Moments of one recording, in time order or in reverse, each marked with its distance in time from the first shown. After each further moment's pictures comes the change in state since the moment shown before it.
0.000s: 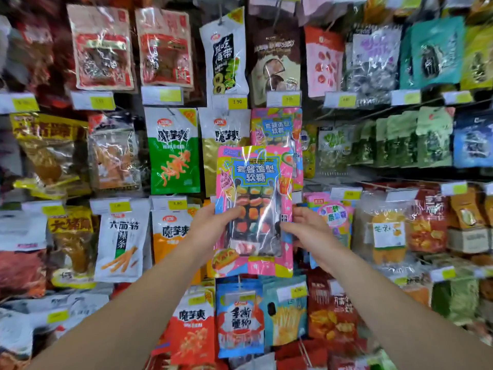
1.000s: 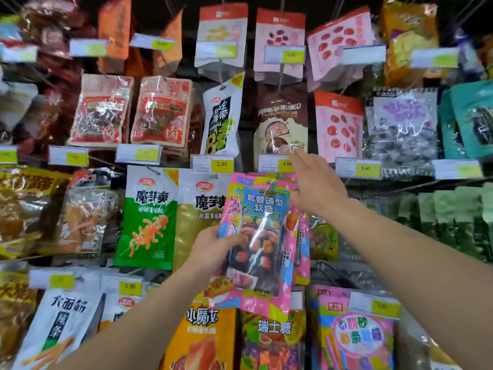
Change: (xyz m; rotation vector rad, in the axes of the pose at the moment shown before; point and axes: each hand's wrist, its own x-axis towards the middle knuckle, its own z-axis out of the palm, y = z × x) left_hand 0.168 0.035 0.081 0.092 0.176 0.184; right_hand 0.252 -0.153 -0.082 -1.290 0.257 -0.876
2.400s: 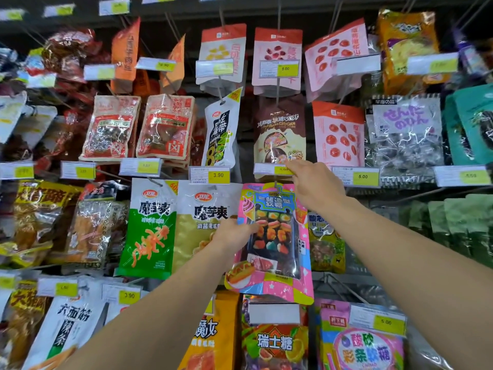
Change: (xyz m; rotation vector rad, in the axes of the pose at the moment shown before) left_hand 0.031 0.035 0.051 0.095 0.044 -0.122; right_hand 0.024 0.022 0.005 0.072 0.110 0.004
